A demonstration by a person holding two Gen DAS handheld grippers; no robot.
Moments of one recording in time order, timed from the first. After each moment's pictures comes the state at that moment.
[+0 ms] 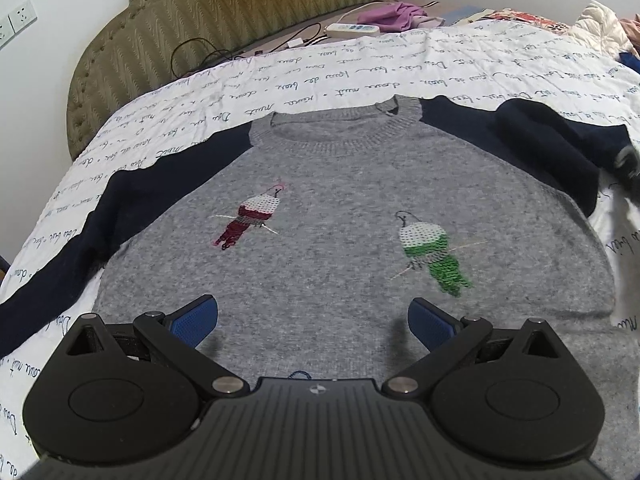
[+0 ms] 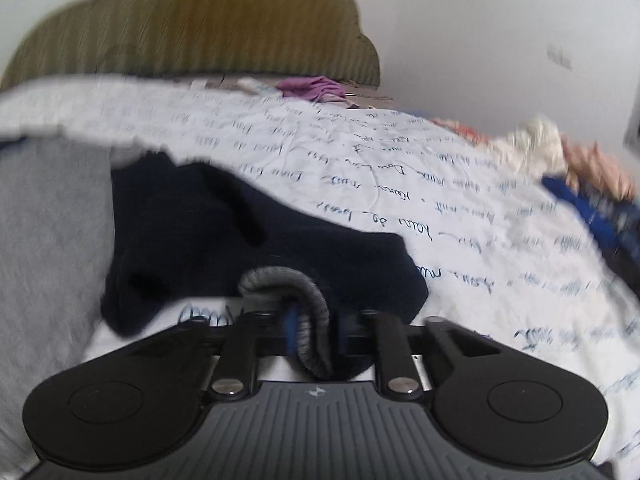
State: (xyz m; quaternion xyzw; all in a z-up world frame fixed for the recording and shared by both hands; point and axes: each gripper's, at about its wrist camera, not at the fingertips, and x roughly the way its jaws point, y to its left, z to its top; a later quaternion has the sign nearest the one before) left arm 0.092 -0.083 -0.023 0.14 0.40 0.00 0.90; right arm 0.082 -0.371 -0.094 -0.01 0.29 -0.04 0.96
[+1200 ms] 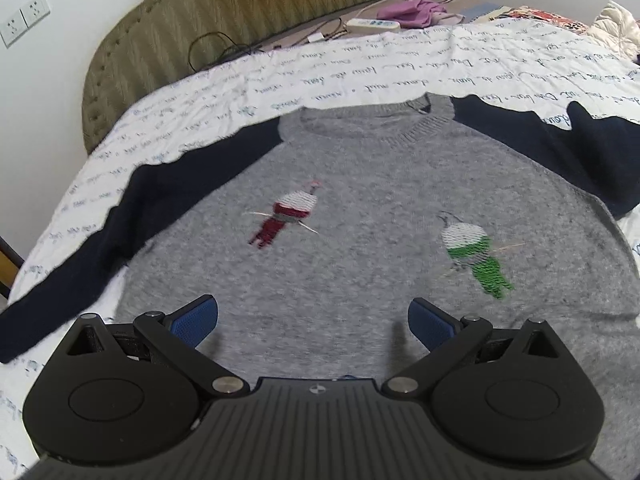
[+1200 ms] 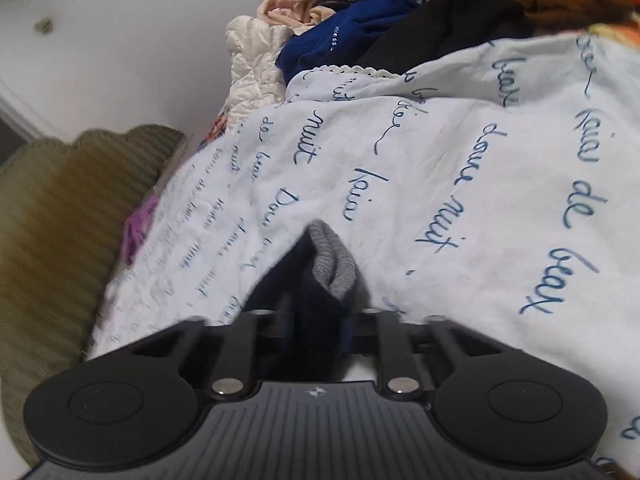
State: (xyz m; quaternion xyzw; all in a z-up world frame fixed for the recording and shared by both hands) left arm 0.097 -0.060 -0.017 0.14 0.41 0.03 0.90; right arm 0.075 -0.616 -0.136 0.50 0.23 -0.19 0.82
